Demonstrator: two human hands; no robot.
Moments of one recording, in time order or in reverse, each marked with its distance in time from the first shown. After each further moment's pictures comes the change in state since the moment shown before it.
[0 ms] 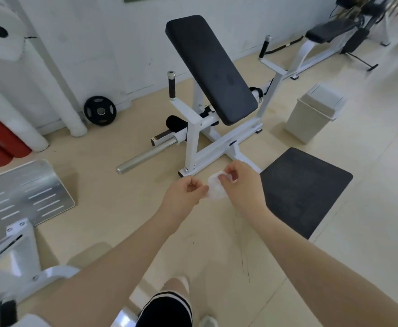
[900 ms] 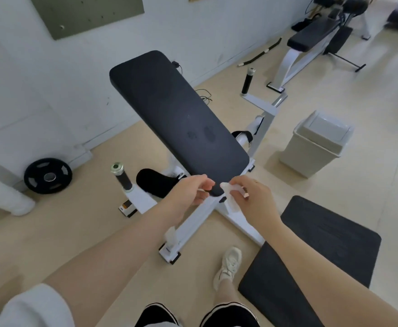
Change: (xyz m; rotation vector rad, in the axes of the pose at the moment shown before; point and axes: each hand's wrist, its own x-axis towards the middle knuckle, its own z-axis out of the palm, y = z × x) left_hand 0.529 0.176 0.076 -0.008 -0.249 -0.207; right_hand 0.498 0.107 -0.011 -0.057 -0.005 -0.024
